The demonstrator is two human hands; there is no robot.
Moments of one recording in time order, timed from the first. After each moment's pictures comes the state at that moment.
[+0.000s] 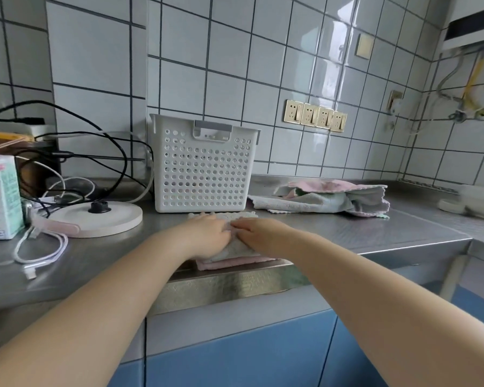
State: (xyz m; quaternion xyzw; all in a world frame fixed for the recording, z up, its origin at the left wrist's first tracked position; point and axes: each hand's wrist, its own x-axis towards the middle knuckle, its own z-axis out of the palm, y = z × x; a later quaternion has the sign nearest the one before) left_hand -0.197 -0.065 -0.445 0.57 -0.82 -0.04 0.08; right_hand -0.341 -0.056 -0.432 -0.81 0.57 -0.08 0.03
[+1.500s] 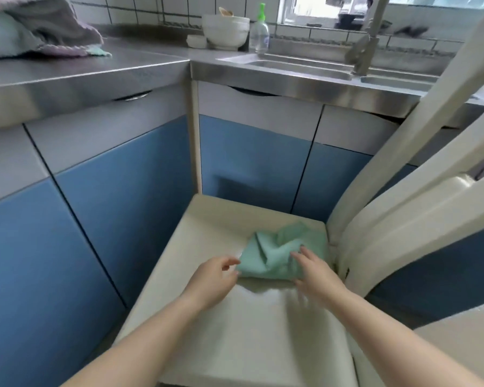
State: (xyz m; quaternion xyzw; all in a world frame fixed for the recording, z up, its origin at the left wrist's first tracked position) left_hand -0.575 0.155 -0.747 0.26 -0.87 -0.41 0.04; right_hand -0.733 0.332 -0.747 -0.35 0.92 -0.09 0.14
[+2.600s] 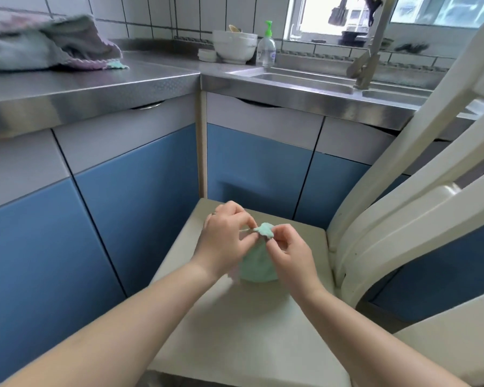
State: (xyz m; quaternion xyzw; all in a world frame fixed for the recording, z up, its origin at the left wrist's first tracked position) left_hand -0.592 0.171 -0.667 0.14 -0.91 -0.26 0.31; right_hand -0.668 0.299 -0.683 -0.31 0.77 -0.56 0.07
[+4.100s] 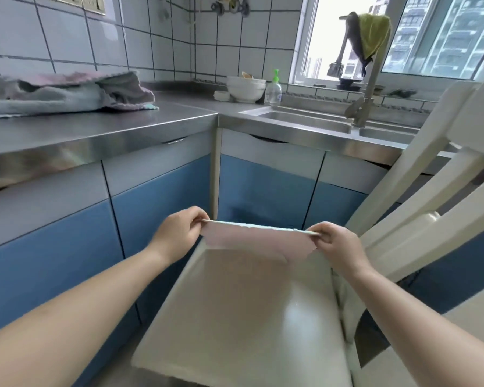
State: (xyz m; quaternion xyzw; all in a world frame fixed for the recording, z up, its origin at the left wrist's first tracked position) left_hand -0.525 0.084 -0.614 0.21 -0.90 -0.25 0.29; right_hand -0.722 0.332 -0.606 -0.34 0.86 -0.36 -0.05
